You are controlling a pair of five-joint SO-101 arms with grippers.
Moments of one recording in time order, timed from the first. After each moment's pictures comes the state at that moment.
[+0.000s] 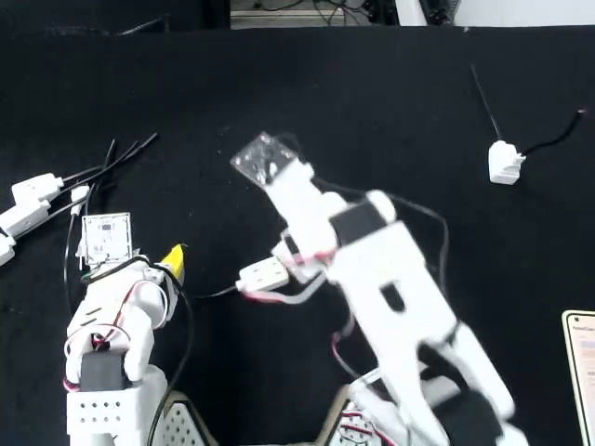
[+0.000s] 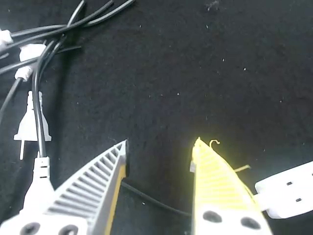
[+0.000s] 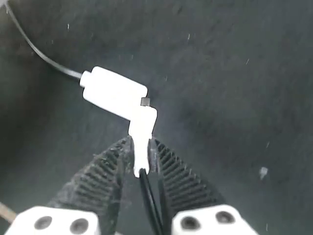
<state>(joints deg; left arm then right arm) -8.0 -104.4 91.2 56.2 0.1 -27.3 -22.3 24.2 83.2 17.8</state>
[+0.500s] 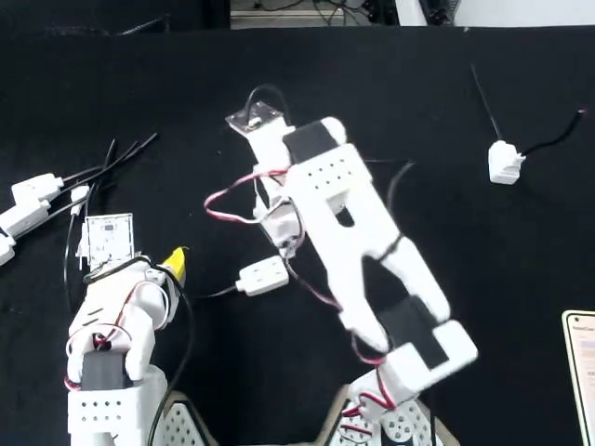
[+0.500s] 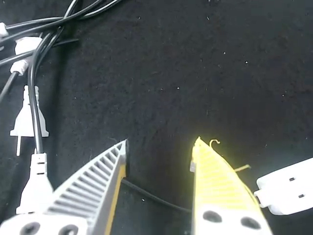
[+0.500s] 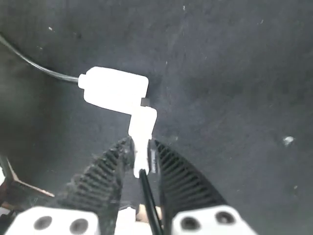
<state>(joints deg) -7.9 -104.4 92.4 56.2 0.1 -27.3 7.6 -4.8 98.7 5.6</state>
